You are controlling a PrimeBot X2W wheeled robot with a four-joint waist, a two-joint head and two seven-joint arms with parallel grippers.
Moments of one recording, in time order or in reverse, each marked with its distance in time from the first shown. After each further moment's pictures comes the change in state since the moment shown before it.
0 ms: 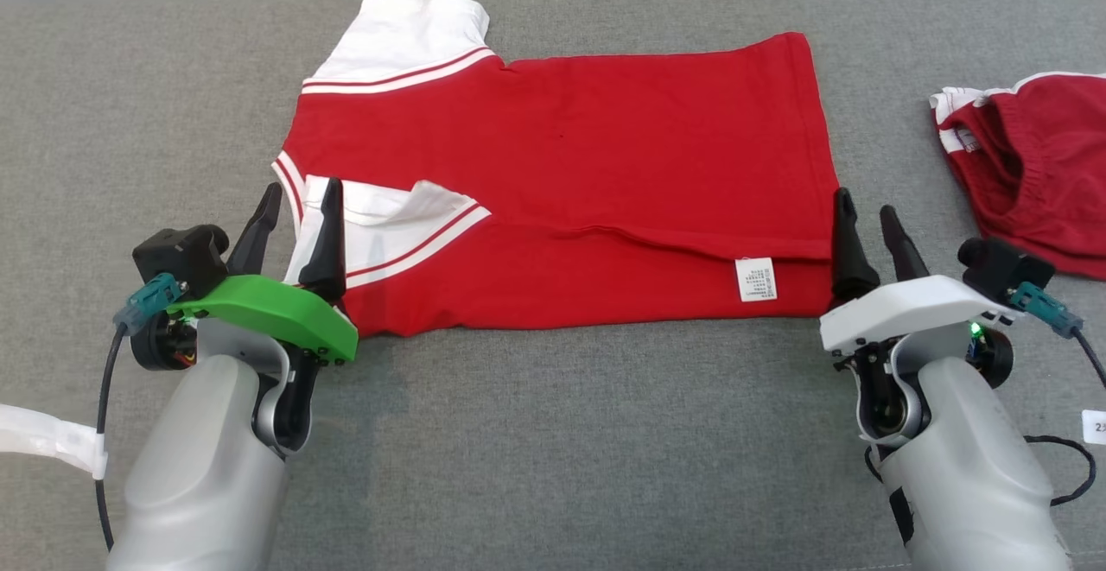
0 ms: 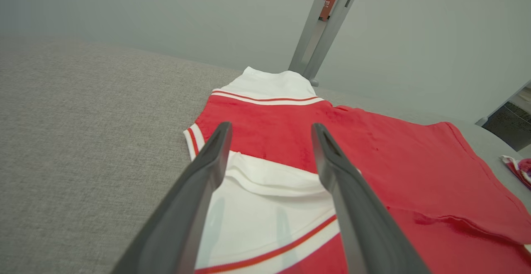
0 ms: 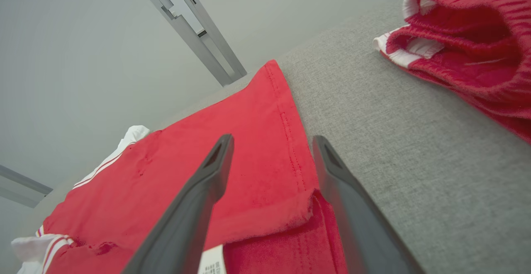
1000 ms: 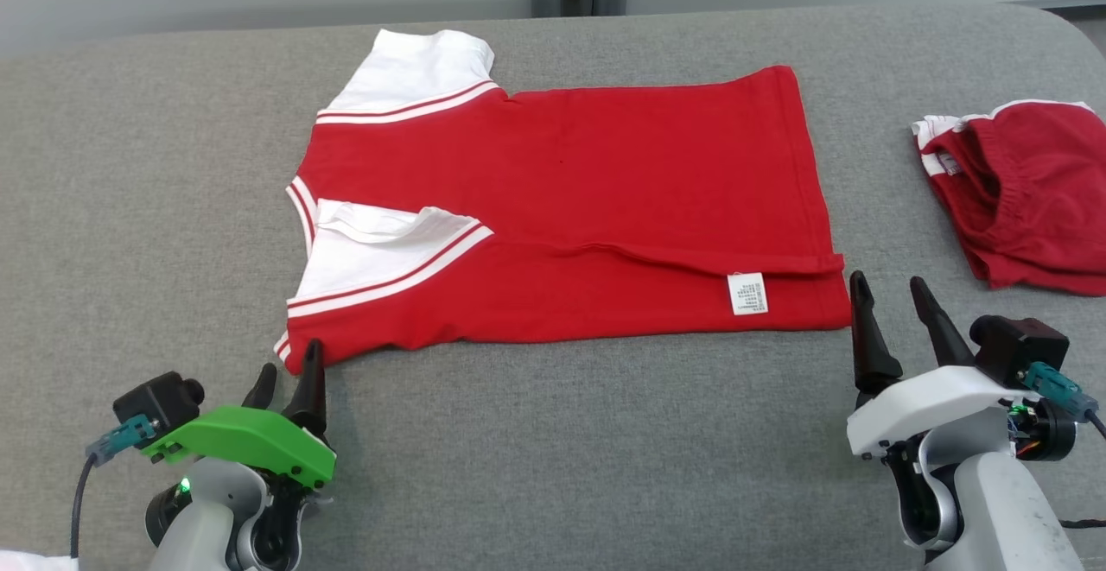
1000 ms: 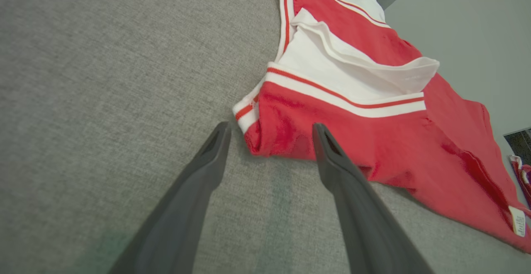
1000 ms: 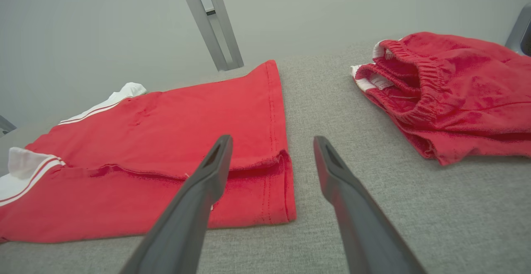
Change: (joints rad) left arm 0.304 -0.008 0.121 -0.140 -0.207 0.090 0.225; right arm 0.296 -0.001 -0.066 -0.368 -0.290 0.000 0.140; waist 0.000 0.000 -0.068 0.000
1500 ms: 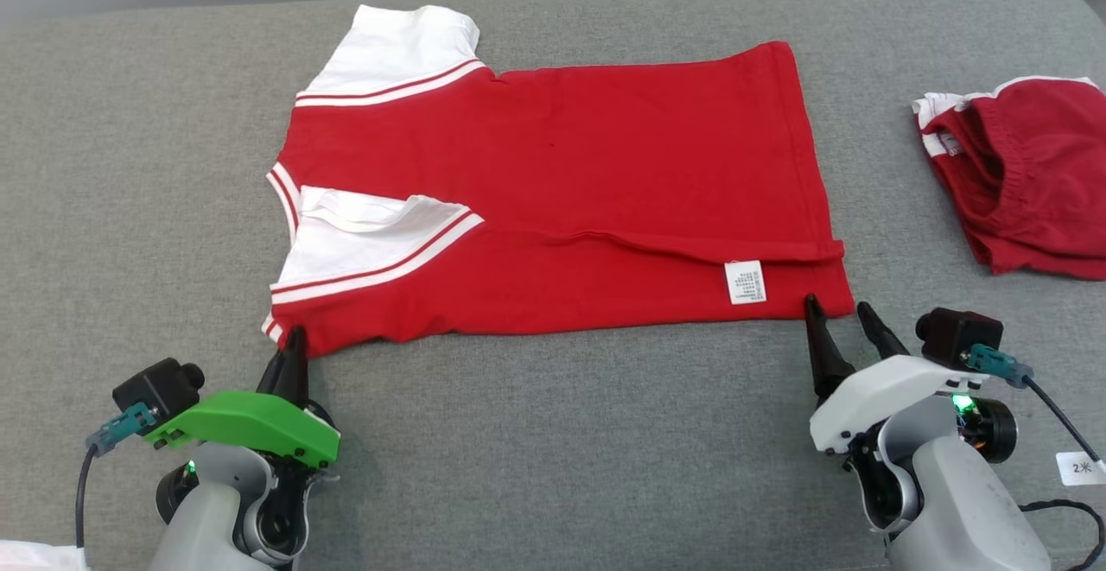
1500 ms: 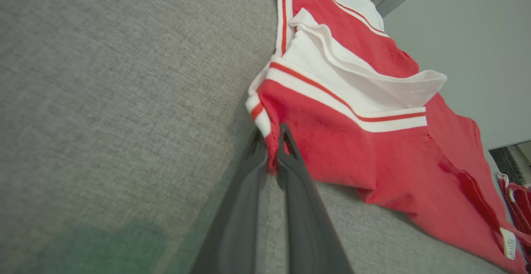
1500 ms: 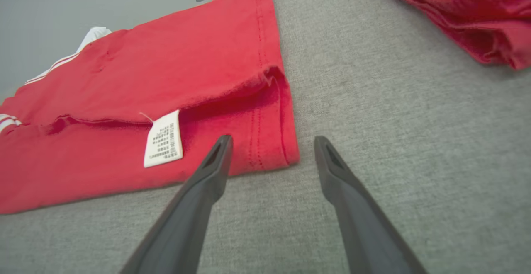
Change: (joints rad) left arm -0.046 -0.026 0.021 0.054 -0.048 -0.041 -0.053; right arm -0.120 0.000 0.056 0.274 0.077 0.000 0.015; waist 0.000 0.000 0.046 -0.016
